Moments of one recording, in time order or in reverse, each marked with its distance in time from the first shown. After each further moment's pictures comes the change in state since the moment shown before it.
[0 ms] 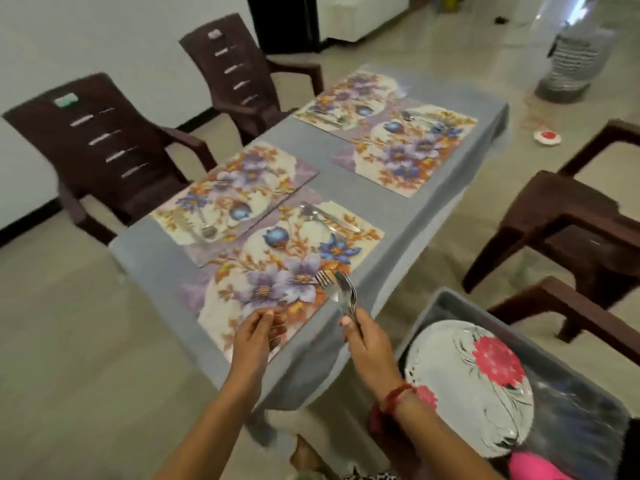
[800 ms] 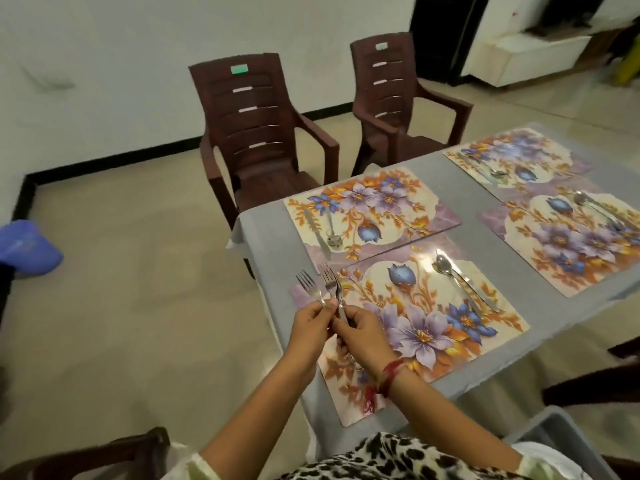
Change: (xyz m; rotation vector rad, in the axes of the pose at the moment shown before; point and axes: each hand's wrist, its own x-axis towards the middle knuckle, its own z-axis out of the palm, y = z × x) left_hand 0.077 0.051 -0.110 -0.232 0.053 0.003; right_hand 0.092 -0.109 0.196 0.077 -0.501 0.072
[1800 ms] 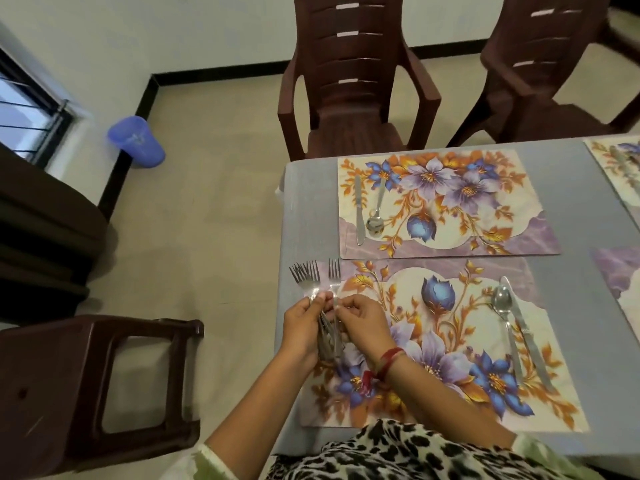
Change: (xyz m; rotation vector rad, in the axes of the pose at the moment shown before) left_hand 0.059 -0.046 0.036 -0.424 0.580 -0.196; right_hand 0.090 0.042 -0.036 -0.083 -0.308 0.163
